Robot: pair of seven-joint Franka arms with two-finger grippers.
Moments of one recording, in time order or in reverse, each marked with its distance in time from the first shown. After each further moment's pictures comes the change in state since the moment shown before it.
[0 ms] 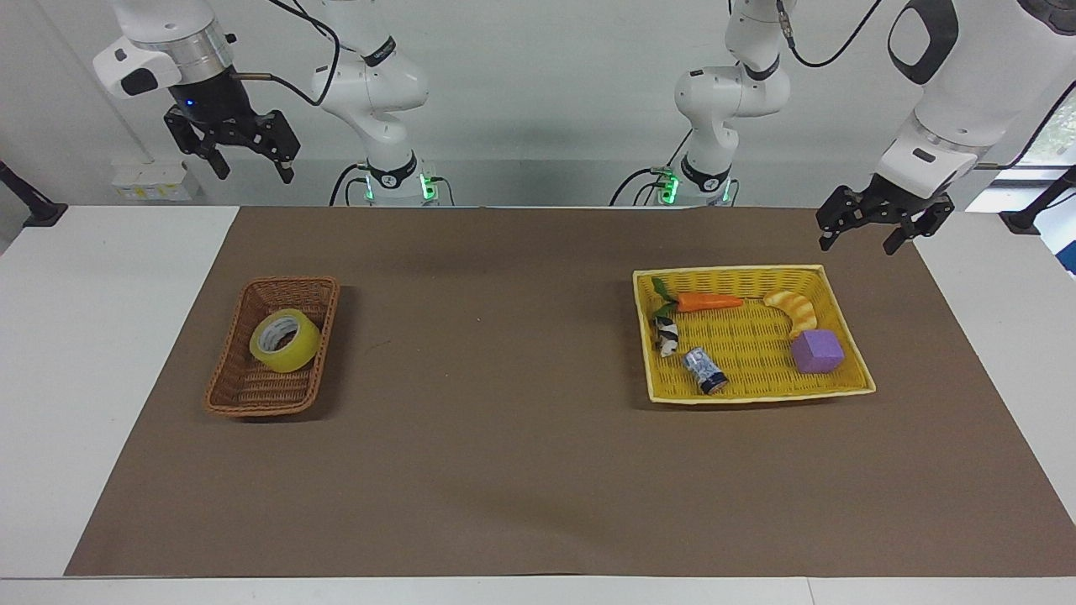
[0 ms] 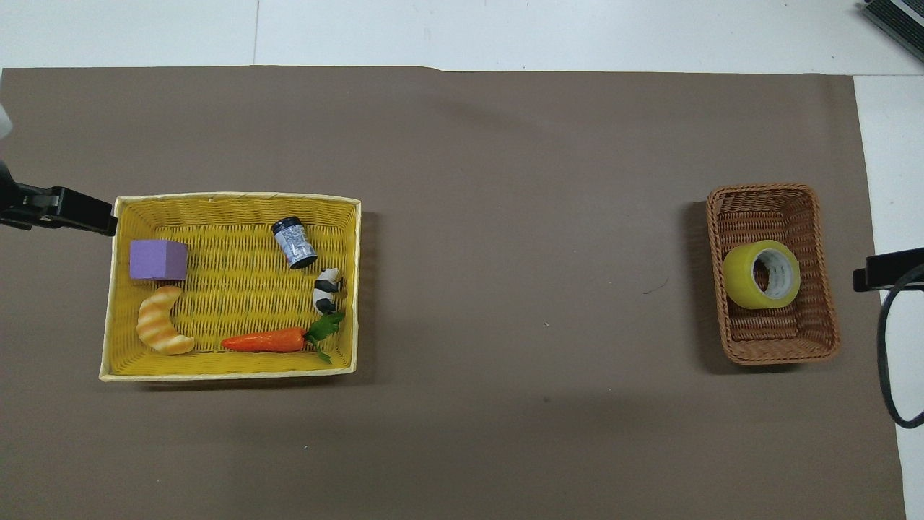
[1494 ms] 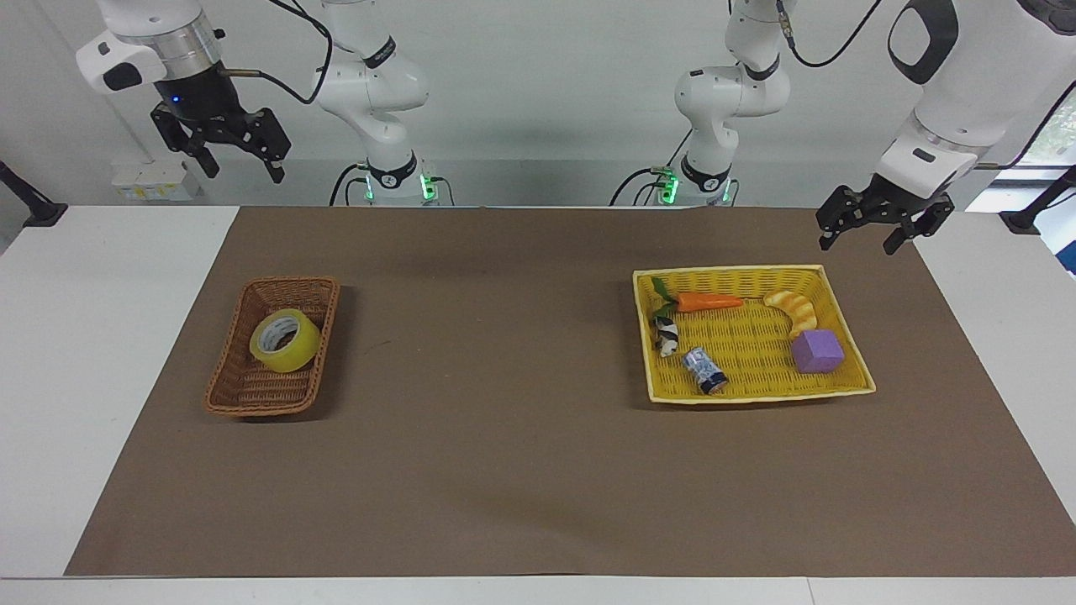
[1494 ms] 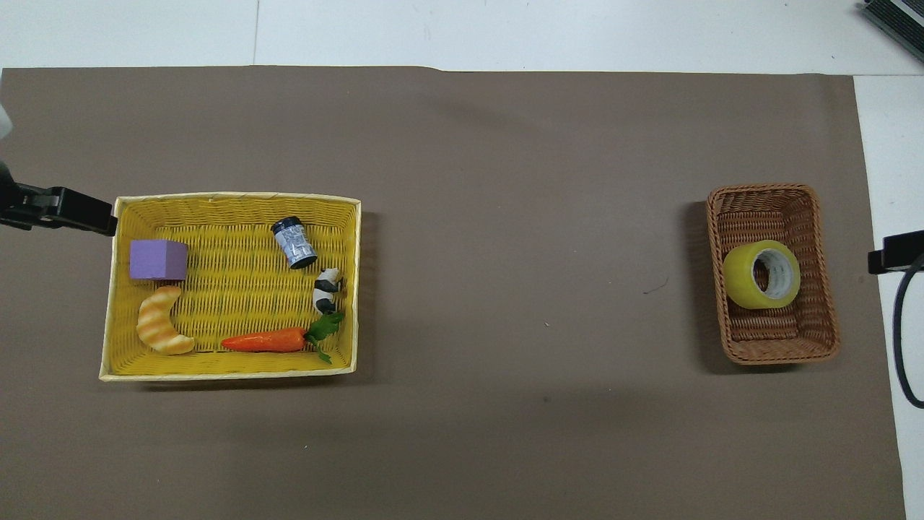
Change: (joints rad) left arm 0.000 0.000 0.000 0.000 0.000 0.000 0.000; right arm -0.011 0.045 0.002 0.076 0.002 -0.032 -0.001
